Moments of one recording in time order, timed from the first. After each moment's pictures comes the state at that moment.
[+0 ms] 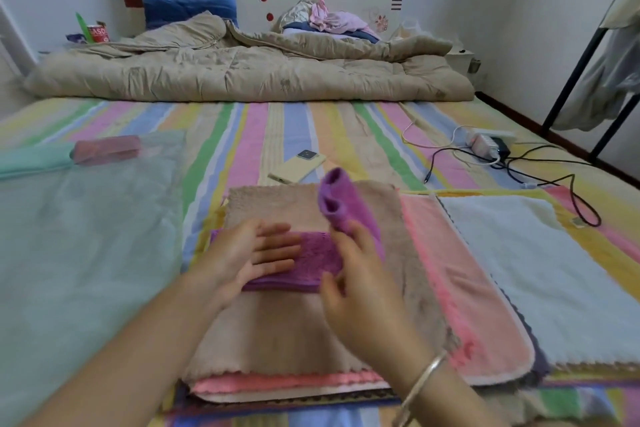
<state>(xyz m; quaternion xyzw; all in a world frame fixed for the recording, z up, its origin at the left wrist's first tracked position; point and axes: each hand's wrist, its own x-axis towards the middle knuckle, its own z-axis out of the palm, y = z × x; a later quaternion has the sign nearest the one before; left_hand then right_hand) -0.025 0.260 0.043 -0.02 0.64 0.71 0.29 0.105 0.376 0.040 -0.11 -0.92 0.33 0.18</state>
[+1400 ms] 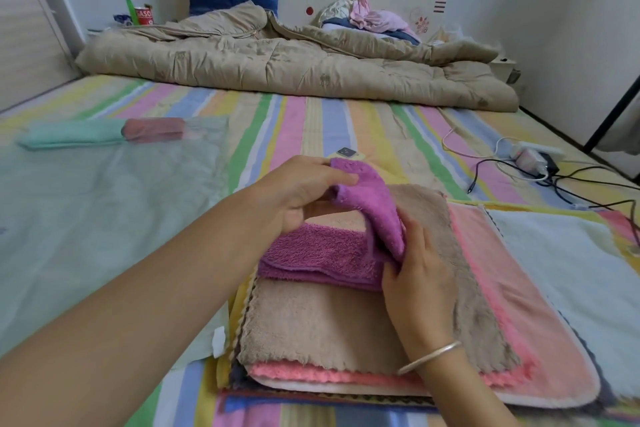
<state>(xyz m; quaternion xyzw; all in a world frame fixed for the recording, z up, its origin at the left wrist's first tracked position) -0.053 0.261 0.109 0.10 0.66 0.68 0.30 0.067 0.381 0.005 -0.20 -0.90 0.19 0.33</state>
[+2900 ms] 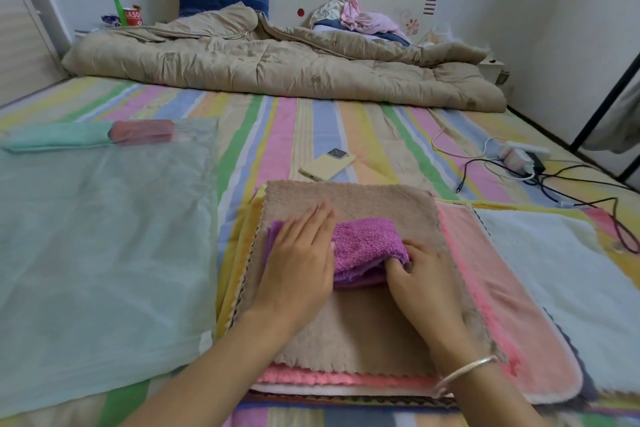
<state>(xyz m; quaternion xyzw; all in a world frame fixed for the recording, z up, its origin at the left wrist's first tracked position) -0.009 0.254 -0.001 0.36 0.90 0.19 -0.14 0.074 0.413 0.002 -0.26 -0.92 0.26 0.16</state>
